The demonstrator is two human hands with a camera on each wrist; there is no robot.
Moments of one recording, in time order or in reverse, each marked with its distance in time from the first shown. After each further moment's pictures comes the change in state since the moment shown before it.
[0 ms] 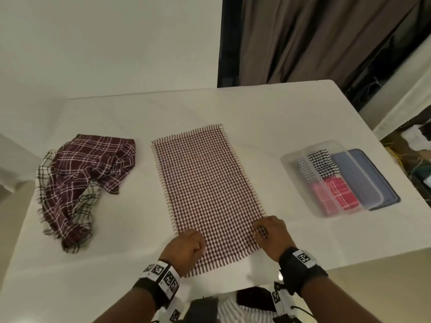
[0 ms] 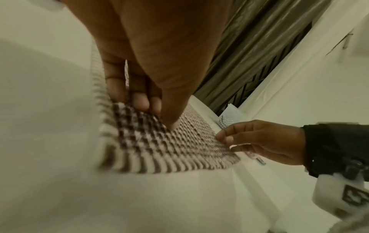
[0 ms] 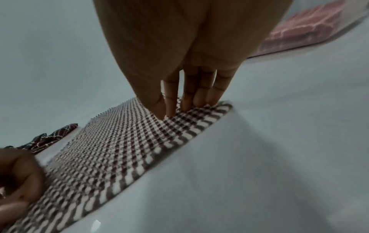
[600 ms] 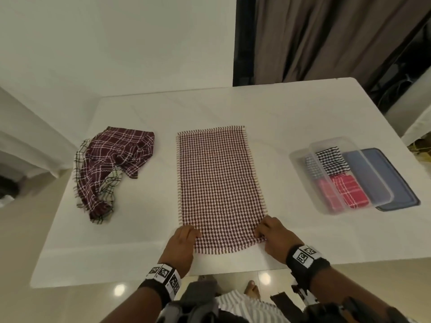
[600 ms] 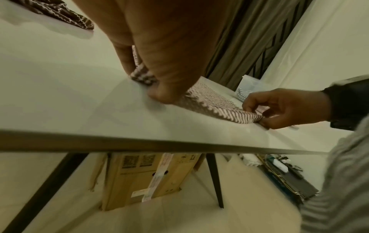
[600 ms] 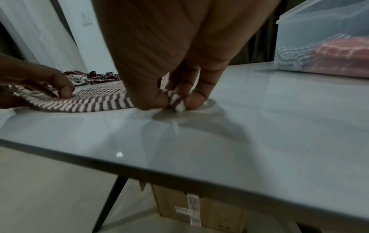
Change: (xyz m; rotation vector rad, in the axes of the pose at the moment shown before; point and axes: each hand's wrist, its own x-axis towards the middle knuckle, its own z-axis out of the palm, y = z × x) left_hand -0.052 0.011 0.037 0.163 0.220 -0.128; right_hand -0.011 0.038 0.003 -0.405 -0.191 -0.417
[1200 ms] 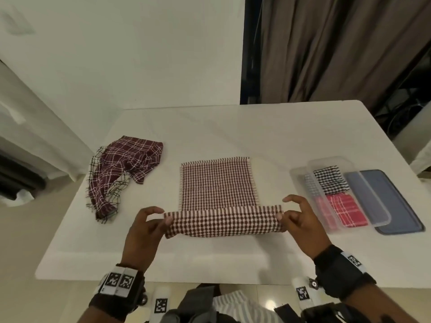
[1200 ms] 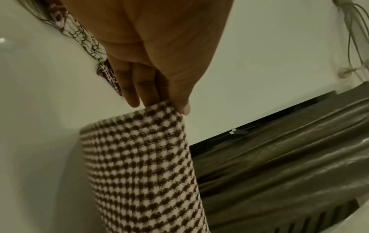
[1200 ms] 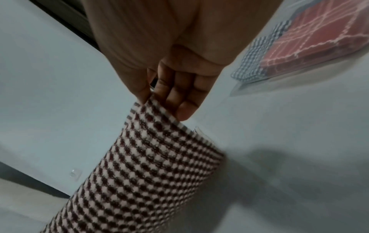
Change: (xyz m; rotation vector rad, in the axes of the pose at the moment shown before) left_hand -0.021 0.039 -0.121 -0.799 0.465 -0.323; right_hand -0.034 0.019 -0.111 1.031 0.388 -0.012
